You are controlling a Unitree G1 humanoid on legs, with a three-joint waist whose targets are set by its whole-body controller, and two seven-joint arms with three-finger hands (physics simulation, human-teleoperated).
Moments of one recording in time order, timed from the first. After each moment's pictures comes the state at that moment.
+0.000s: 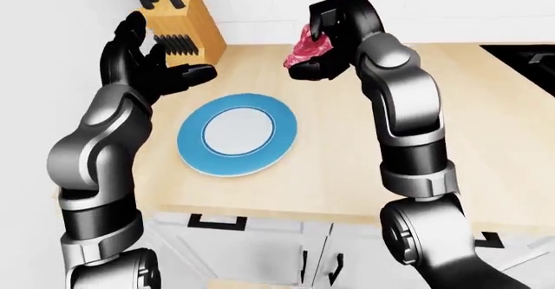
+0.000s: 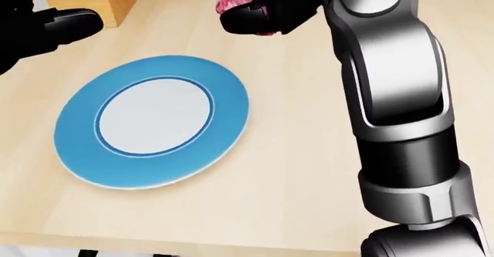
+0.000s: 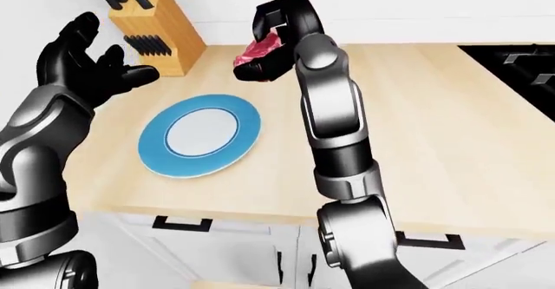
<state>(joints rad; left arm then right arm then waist) -0.78 0.41 0.26 -0.10 -0.52 0.79 0.25 -1.13 -0.13 -0.02 0.15 -0.18 0.86 0.14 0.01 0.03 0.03</state>
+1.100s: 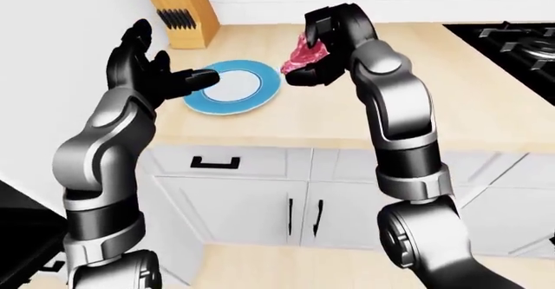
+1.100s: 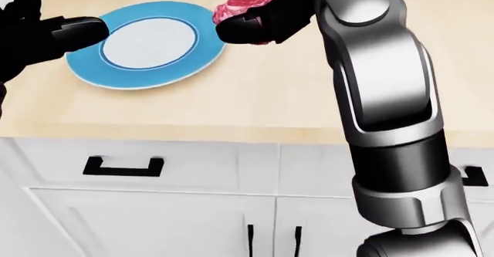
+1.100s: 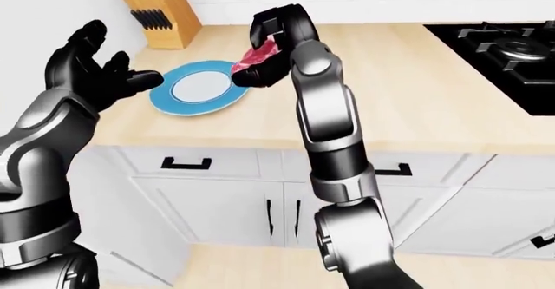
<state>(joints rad) -0.77 0.40 0.25 -0.09 -0.52 0.80 0.25 -1.12 -0.11 -0.01 0.16 -0.20 0.85 0.14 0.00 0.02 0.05</state>
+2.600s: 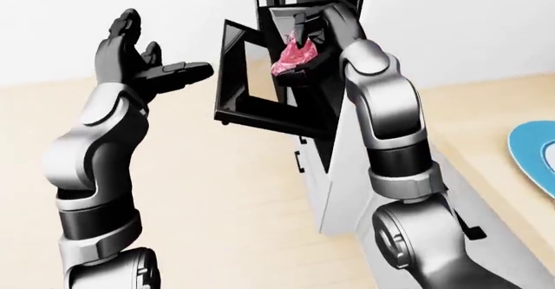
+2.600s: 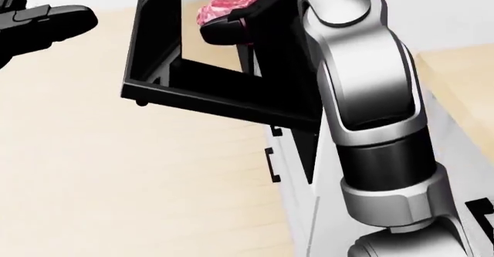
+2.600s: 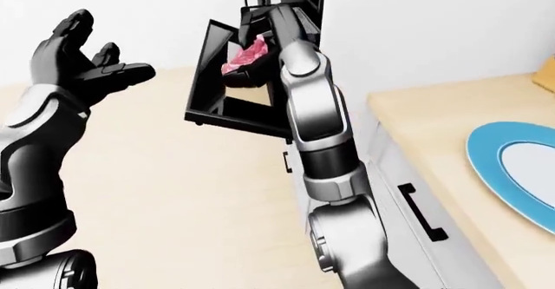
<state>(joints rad) -0.78 0.41 0.27 -0.10 -0.51 0.79 0.24 -1.13 -0.08 0.00 0.20 -0.19 0.81 0.13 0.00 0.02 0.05</state>
